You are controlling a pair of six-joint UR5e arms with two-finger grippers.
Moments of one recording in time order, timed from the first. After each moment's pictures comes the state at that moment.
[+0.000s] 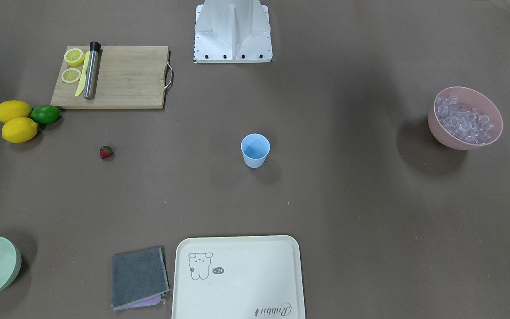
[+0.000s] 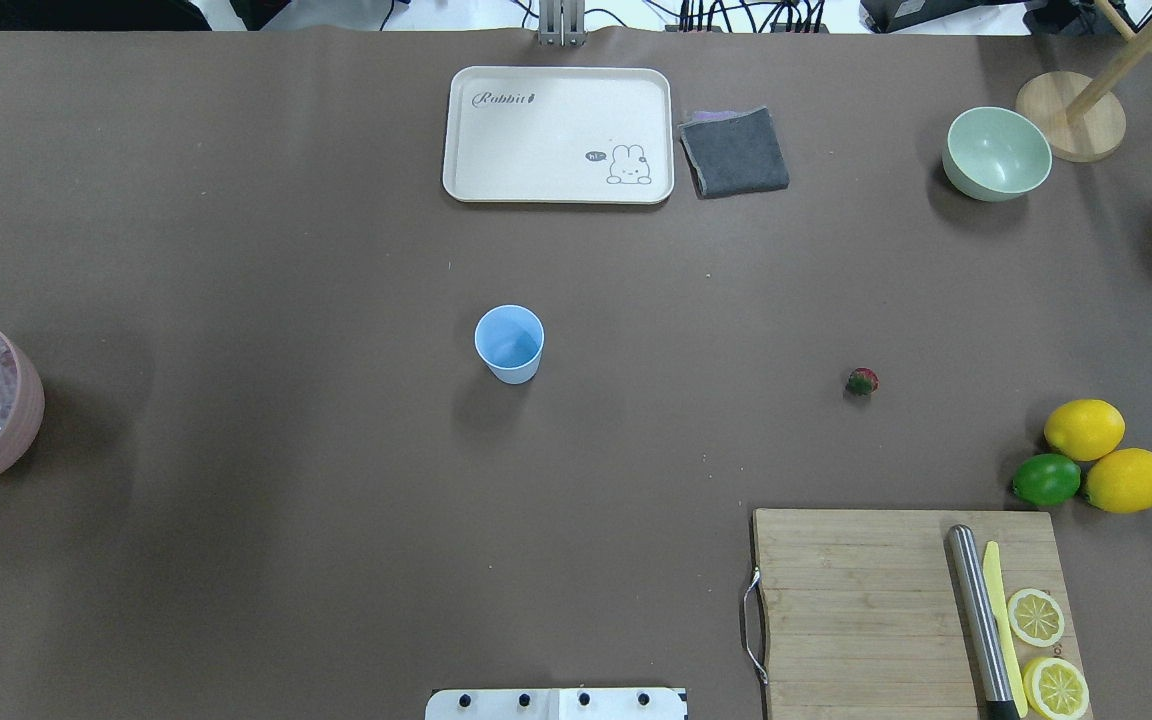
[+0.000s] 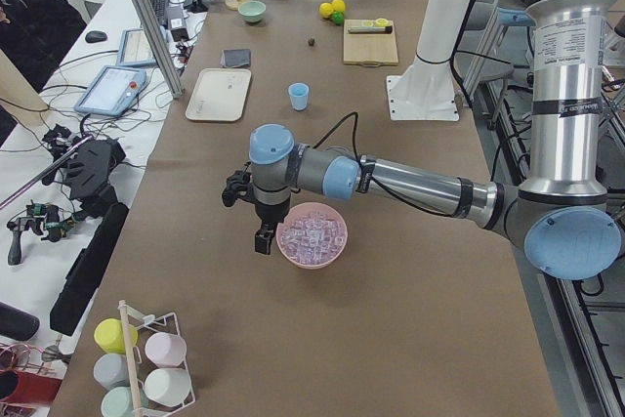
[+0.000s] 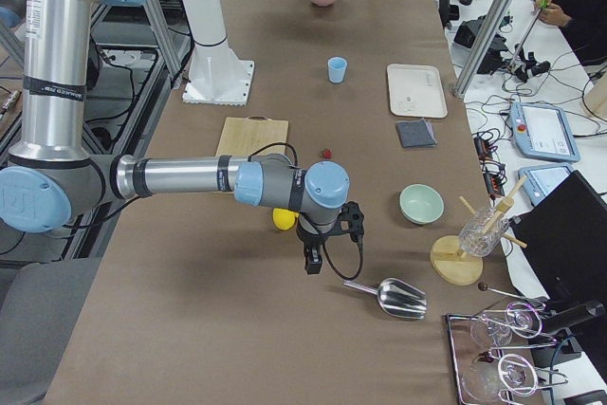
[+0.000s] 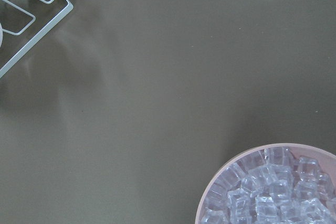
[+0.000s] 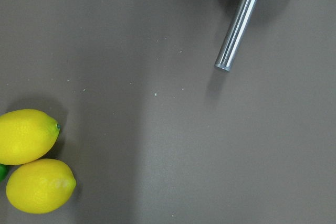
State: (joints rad) left arm -1.43 -1.51 -1.84 -1.60 -2.24 -0.02; right arm 1.54 -1.72 1.80 -1.75 2.35 -0.22
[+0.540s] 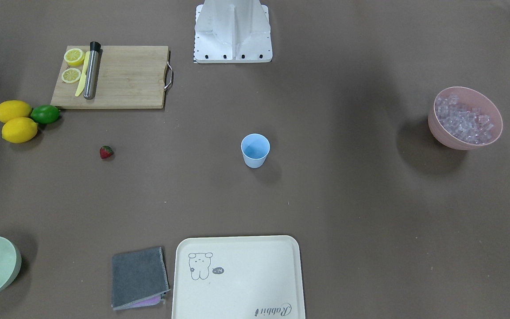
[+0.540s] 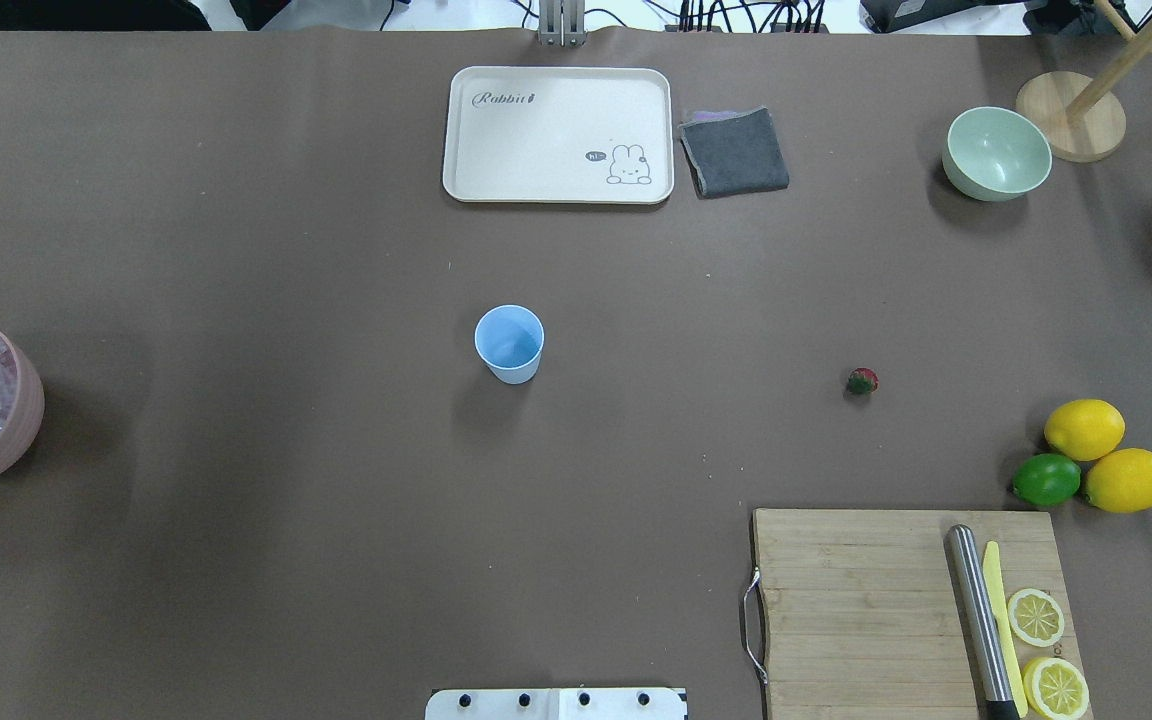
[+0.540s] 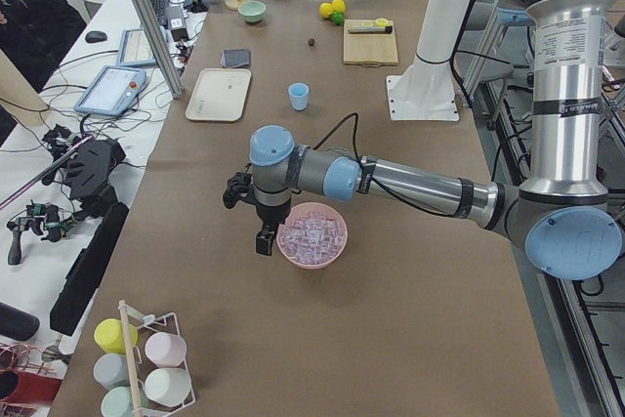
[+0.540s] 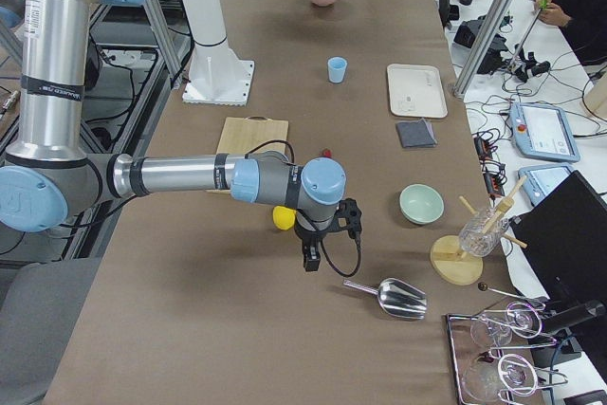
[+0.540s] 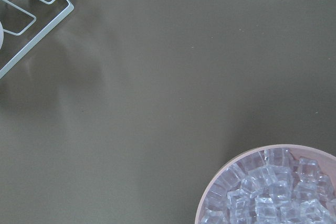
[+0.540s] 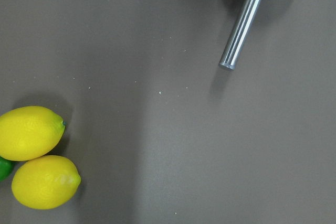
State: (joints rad) left arm -1.42 -1.51 -1.84 -1.60 -2.24 -0.02; right arm 1.54 -1.73 1.82 -1.75 2.35 -0.22
